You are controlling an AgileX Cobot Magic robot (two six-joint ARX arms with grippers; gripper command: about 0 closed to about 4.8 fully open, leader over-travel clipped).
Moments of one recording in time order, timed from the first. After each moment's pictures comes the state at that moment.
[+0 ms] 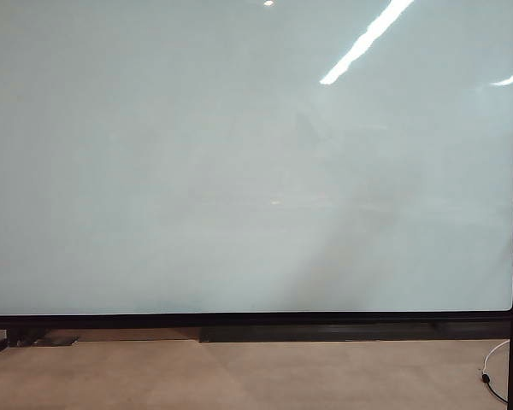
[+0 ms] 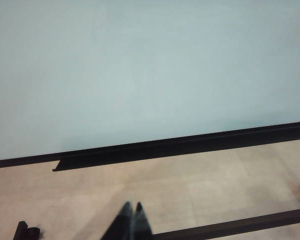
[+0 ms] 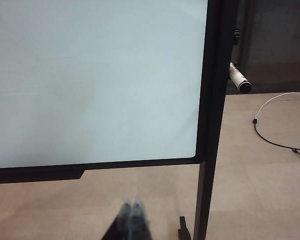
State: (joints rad) left arm 0.04 0.00 0.00 -0.16 0.07 0.12; right arm -0.03 0.00 0.02 -0.07 -0.08 0.05
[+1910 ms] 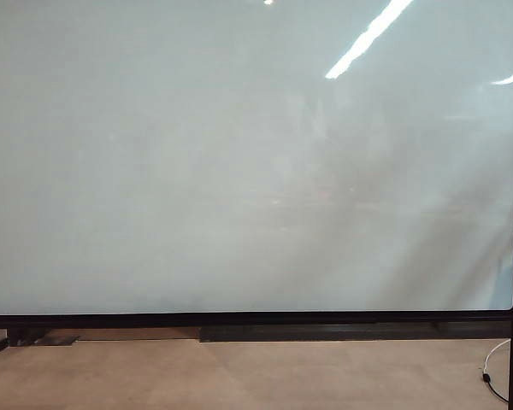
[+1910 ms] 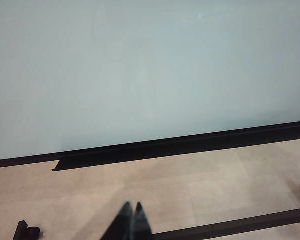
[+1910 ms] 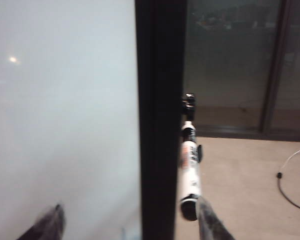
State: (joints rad) left arm 0.04 0.00 0.00 -0.16 0.07 0.12; right arm -0.47 1.76 0.50 1.37 -0.65 0.07
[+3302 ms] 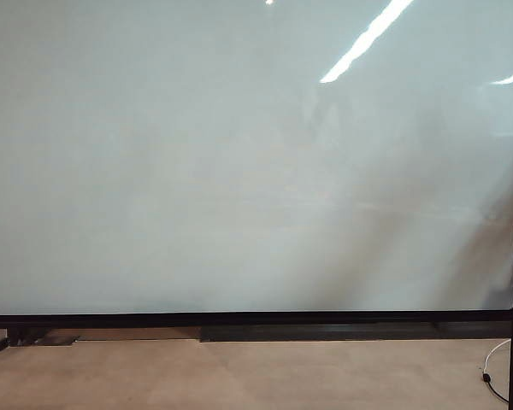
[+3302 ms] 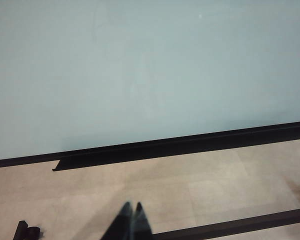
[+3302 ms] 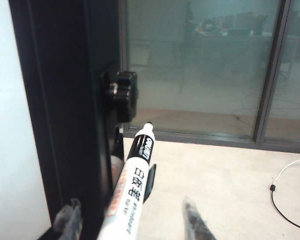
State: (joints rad) left arm 0.04 0.00 0.00 -0.16 0.07 0.12; right arm -0.43 2.14 0.90 1.38 -0.61 0.03
